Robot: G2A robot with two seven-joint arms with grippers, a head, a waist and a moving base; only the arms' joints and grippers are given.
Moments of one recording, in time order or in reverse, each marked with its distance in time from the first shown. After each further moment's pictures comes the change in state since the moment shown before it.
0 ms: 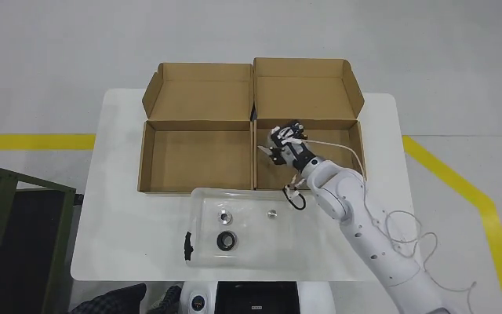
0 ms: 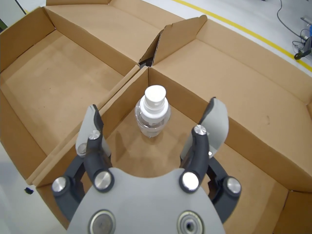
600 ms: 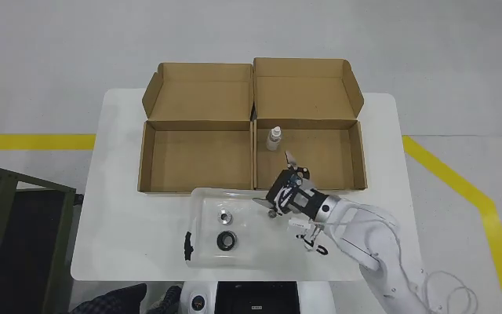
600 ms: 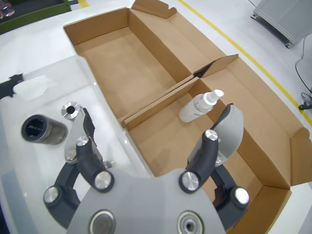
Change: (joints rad) left arm 0.000 0.000 0.000 0.000 0.000 0.000 0.000; right arm -0.346 0.069 0.139 -0.485 -0.112 -0.349 0.154
